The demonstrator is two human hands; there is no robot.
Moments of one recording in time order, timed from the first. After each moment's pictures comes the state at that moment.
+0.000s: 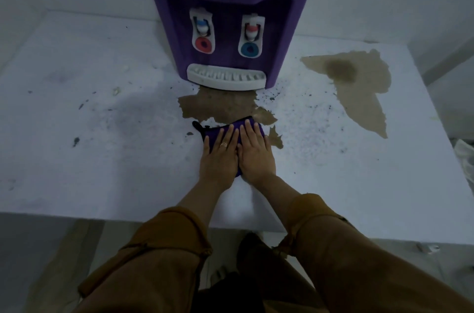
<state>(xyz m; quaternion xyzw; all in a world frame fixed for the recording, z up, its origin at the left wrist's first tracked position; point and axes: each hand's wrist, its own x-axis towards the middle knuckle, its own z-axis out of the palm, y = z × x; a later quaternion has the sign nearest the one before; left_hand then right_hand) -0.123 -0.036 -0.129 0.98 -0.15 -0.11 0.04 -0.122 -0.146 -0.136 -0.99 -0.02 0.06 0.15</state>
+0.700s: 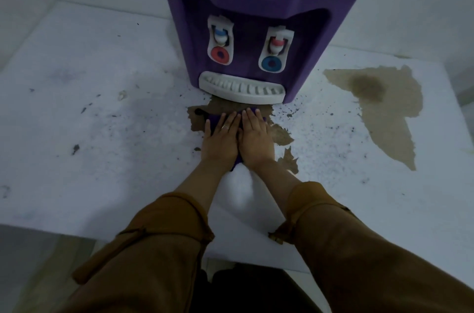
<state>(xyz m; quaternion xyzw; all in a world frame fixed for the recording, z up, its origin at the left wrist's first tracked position) -0.035 -0.027 -0.131 0.98 -0.08 -0.12 0.09 -0.031 -0.127 -0.134 -0.98 -0.04 0.06 0.17</state>
